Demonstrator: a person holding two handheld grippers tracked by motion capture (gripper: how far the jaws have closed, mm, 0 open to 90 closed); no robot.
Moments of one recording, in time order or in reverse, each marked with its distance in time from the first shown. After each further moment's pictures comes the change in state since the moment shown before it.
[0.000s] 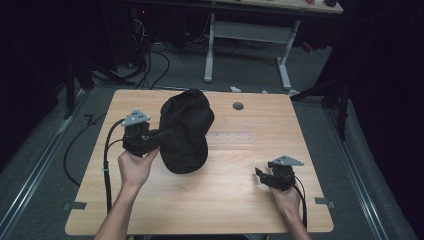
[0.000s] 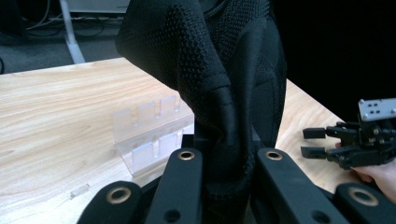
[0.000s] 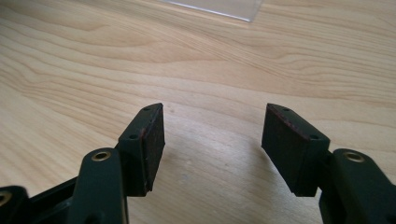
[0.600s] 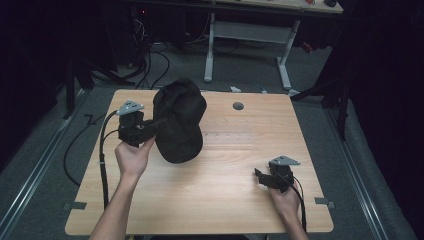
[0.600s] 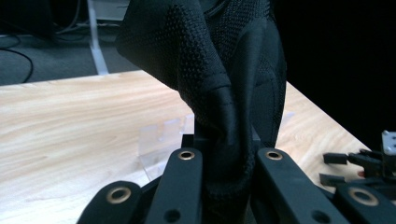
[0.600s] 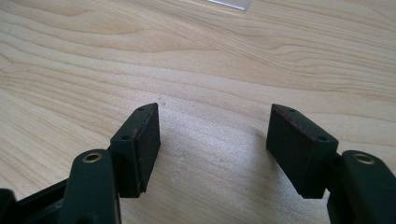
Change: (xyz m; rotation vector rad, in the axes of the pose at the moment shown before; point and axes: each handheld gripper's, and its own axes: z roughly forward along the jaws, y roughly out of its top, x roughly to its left) left arm 0.009 0.025 0.010 -0.070 0.059 -0.015; right arm 0.004 0.001 0.003 0.037 -0.039 -0.015
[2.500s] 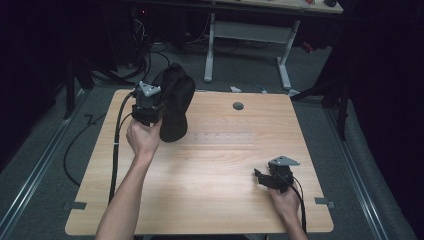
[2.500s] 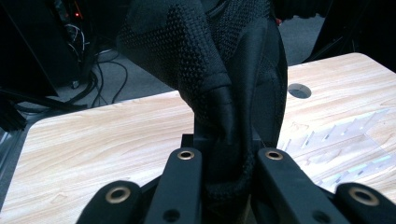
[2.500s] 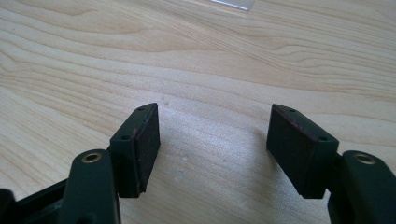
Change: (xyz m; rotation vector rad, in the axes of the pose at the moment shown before) left arm 0.002 0.000 0.072 -0.102 0.252 0.229; right arm 0.001 0.000 0.000 0.000 0.004 -0.004
